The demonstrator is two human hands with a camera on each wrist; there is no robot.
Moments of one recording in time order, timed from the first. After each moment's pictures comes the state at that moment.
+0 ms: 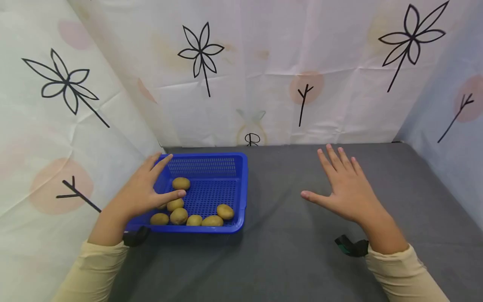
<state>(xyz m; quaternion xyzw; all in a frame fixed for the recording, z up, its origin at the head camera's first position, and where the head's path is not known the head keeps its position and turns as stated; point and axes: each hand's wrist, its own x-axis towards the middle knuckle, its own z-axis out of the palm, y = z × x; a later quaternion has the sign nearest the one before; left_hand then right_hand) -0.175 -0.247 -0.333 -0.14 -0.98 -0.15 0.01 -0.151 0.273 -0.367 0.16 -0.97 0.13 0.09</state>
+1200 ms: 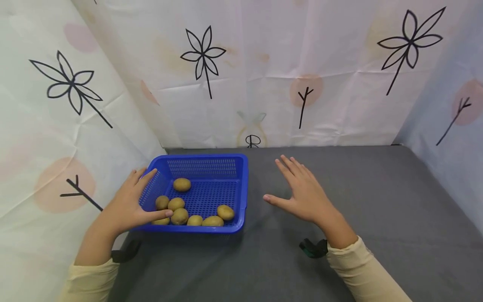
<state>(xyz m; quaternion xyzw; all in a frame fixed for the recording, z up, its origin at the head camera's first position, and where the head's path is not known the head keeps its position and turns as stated) -0.143 -0.281 -0.352 -0.12 -0.98 -0.17 0.04 -0.163 0.192 -0.383 0.23 -0.94 0.24 0.09</state>
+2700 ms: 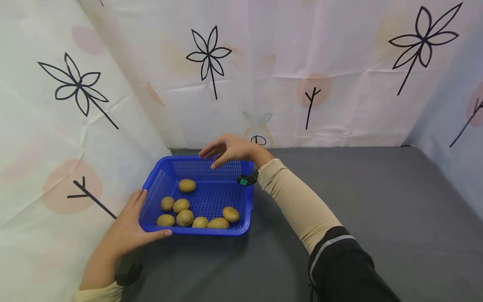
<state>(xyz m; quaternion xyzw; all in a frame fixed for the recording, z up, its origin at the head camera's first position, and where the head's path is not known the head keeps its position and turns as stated) -0.119 -0.309 -0.407 -0.06 -0.98 -0.19 0.06 -0.340 0.035 -0.347 0.46 -0.68 0.51 -0.28</state>
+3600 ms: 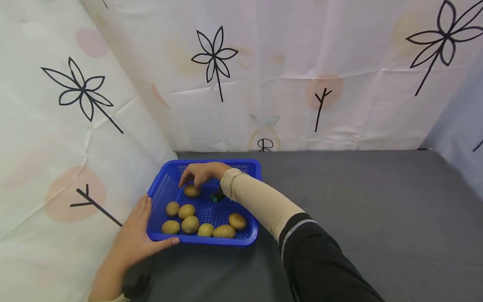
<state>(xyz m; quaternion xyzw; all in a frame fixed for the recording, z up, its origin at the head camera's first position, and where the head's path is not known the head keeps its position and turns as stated) -0.118 -0.309 -0.426 -0.05 -0.98 -0.15 0.08 -0.365 -0.106 -0.412 0.51 -0.72 0.32 -0.34</state>
